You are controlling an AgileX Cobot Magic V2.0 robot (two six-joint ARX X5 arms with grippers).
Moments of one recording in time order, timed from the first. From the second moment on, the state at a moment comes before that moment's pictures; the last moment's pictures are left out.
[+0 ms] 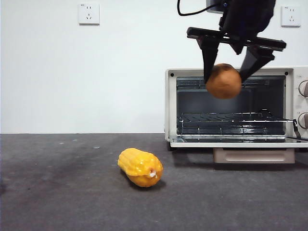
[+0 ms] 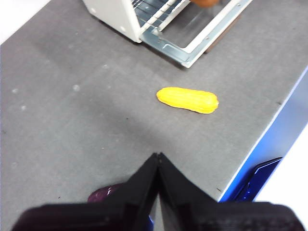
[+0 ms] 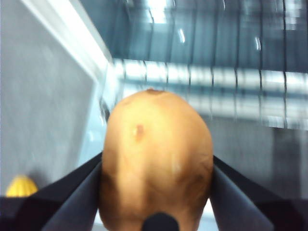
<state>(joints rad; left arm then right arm) -0.62 0.87 1.46 -1.32 -0.03 0.26 0.48 1.58 1.32 -0.63 0.18 0.32</state>
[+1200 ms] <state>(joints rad) -0.62 0.96 1.46 -1.32 -0.05 0.26 0.33 1.80 1.34 -0.29 0.17 0.37</state>
